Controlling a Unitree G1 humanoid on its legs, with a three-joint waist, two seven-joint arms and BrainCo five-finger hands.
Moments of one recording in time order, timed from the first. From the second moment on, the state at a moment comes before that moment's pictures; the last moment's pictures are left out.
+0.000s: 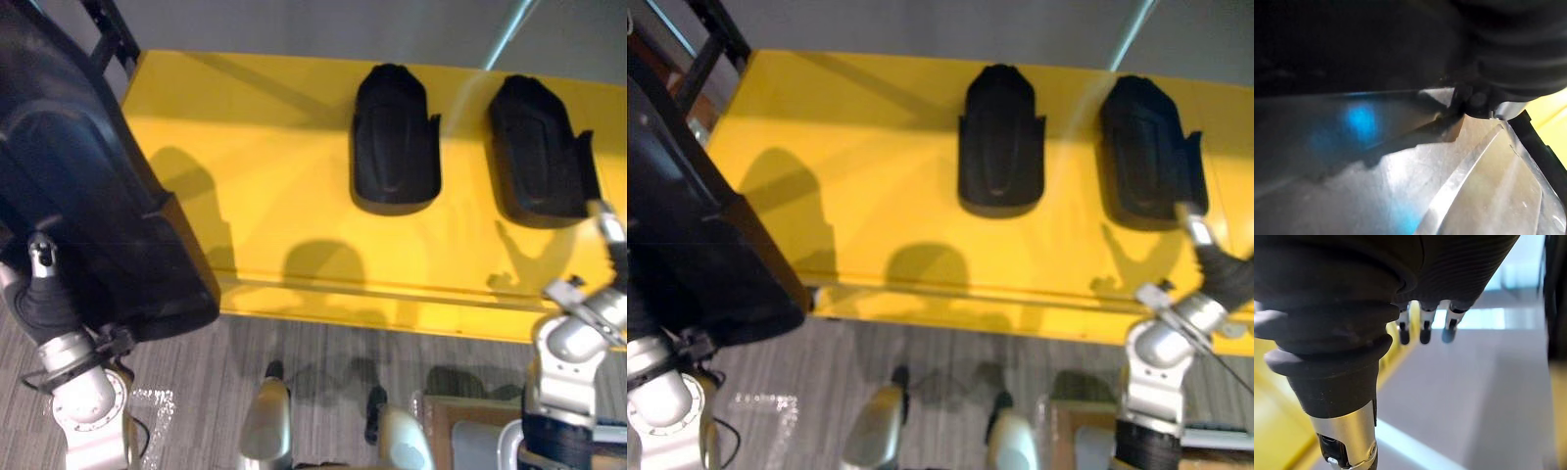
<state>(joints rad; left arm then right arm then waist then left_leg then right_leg) 0.20 0.21 0.43 -0.47 0.01 -0.25 0.34 -0.06 -0.25 -0.52 -0.27 -0.16 -0.38 -0.82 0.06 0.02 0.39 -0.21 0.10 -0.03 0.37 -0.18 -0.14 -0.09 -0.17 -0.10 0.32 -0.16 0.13</state>
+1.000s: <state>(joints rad) -0.60 1.00 0.15 0.68 -0.15 0.37 -0.10 0.29 -0.22 -0.31 0.62 0.07 -0.18 -0.15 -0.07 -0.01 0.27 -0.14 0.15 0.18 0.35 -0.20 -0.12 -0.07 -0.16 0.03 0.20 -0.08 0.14</state>
